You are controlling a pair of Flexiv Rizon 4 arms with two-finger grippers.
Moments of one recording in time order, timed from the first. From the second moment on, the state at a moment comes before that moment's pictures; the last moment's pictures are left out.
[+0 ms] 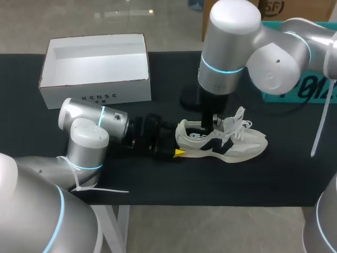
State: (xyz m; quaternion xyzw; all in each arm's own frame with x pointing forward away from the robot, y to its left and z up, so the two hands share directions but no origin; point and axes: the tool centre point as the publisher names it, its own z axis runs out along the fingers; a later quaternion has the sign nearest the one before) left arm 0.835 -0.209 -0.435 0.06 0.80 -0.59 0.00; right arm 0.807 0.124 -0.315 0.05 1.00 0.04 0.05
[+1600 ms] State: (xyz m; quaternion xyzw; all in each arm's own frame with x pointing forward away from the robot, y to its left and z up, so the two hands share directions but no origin) left arm 0.836 -0.209 -0.435 0.06 0.80 -0.59 0.00; right arm 0.858 0.082 -0.395 0.07 1.00 -0.01 0.03
